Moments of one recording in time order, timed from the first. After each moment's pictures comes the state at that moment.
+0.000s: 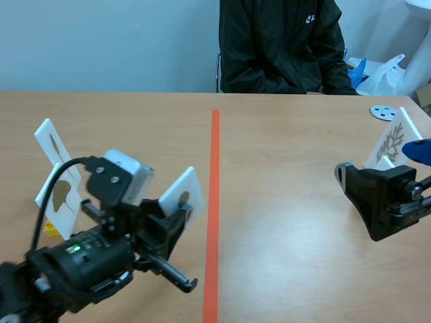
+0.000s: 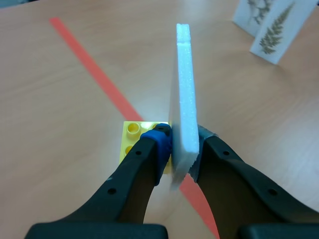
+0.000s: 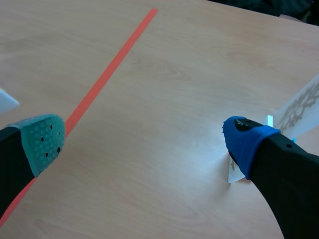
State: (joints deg) left arm 24.9 -14.5 14.6 98.8 -4.2 -17.3 -3.1; right arm -34.3 20.5 19.5 115.8 25.6 30.7 -15.2
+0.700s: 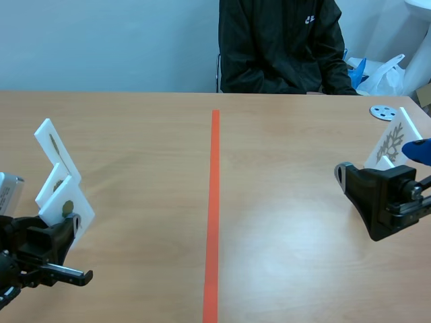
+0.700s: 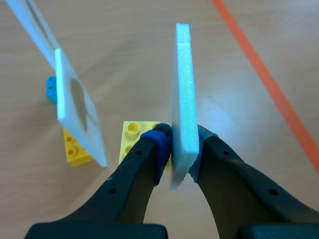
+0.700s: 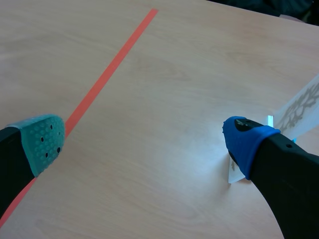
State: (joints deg) left arm 35.9 -14.3 -5.3 101.4 -9.1 -11.8 -2.5; right arm -34.3 20.5 19.5 115.8 25.6 30.7 -15.2
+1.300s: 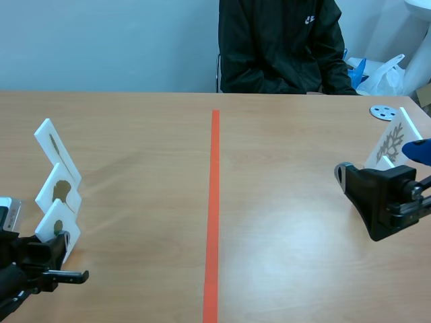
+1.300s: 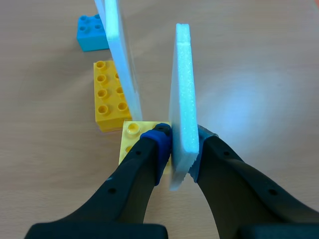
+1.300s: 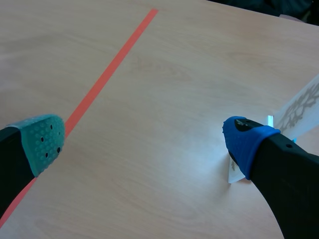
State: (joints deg) left arm 26.0 -14.3 -5.3 81.6 -11.5 -9.3 -8.0; right arm -34.3 20.5 19.5 115.8 25.6 30.7 -15.2
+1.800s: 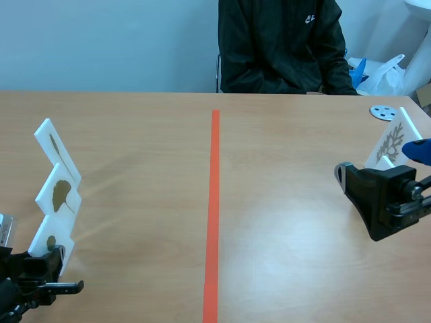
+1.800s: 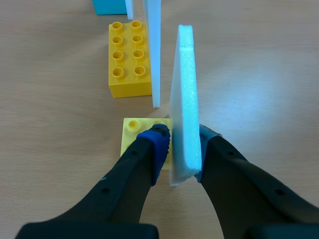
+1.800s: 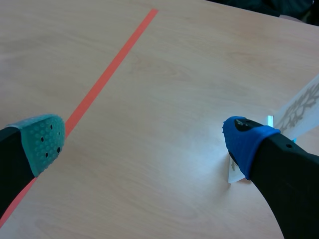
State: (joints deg) left arm 25.9 -14.3 -5.3 77.1 -14.9 -8.9 -10.3; right arm -34.3 20.5 19.5 115.8 25.6 30.7 -15.2
